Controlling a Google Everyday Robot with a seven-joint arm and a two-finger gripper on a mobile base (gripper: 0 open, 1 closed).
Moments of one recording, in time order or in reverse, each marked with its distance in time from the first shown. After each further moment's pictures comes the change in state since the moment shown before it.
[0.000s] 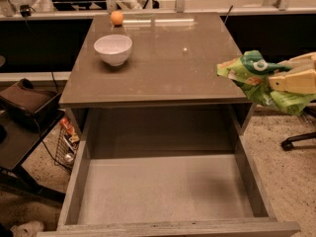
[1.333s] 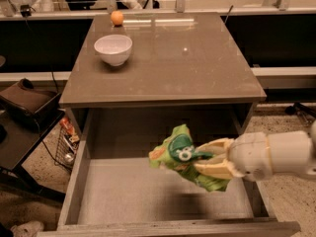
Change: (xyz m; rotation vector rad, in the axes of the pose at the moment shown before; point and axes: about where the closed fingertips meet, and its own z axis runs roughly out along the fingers) arm 0.100 0.163 0.148 -0.259 -0.007 -0.094
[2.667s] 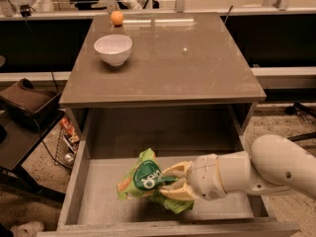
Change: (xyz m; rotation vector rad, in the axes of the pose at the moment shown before) arm 0.027 0.045 0.101 -0.108 0.046 -0.087
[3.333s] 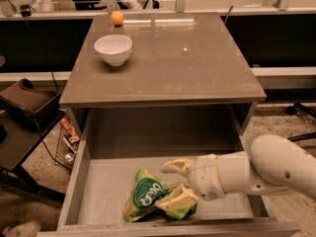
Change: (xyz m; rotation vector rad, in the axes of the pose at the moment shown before) arm -0.001 0.001 0.002 -0.005 0.001 -0.004
